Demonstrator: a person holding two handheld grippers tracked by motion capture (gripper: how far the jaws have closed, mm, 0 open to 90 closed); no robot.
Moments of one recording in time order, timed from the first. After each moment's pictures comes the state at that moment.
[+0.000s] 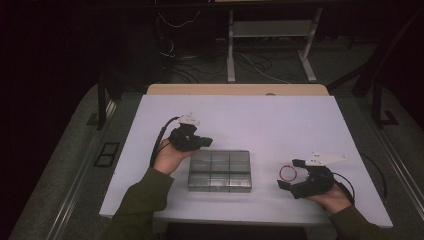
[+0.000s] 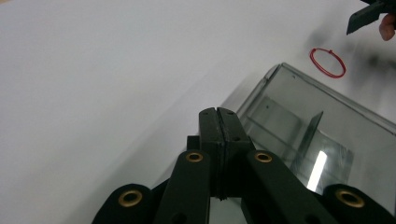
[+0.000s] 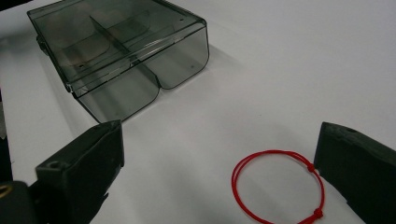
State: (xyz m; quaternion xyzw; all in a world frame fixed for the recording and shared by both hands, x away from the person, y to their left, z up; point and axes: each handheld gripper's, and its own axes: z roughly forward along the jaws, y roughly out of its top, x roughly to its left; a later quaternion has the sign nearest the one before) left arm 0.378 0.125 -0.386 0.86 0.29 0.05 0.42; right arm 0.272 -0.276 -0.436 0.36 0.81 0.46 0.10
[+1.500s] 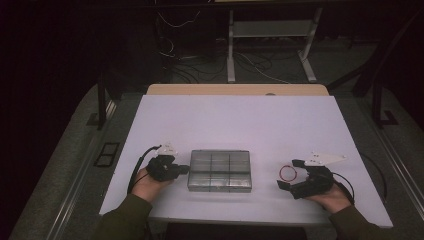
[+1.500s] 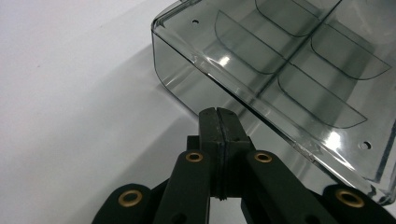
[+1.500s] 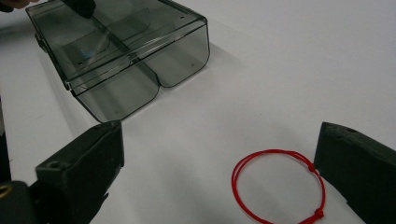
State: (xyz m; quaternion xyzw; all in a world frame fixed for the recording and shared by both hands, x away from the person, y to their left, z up) left arm 0.319 0.180 -0.431 0.87 0.33 0.05 0.37; right arm 0.273 -0.275 -0.437 0.36 0.81 0.46 0.10
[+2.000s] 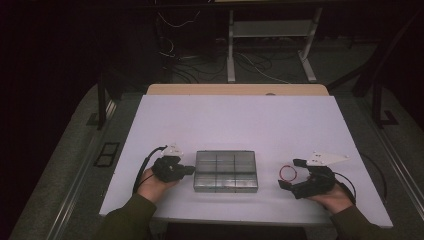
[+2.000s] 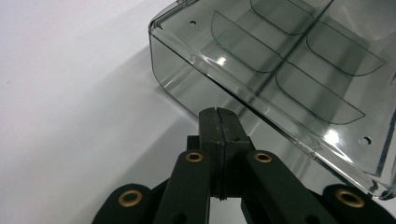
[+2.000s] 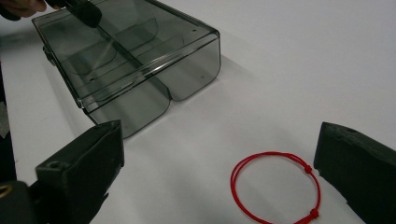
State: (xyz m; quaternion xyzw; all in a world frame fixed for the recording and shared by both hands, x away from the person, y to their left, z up) left arm 0.318 0.162 -0.432 0.87 0.31 0.05 0.37; right arm 0.271 -0.278 -0.433 0.35 0.81 0.47 0.10
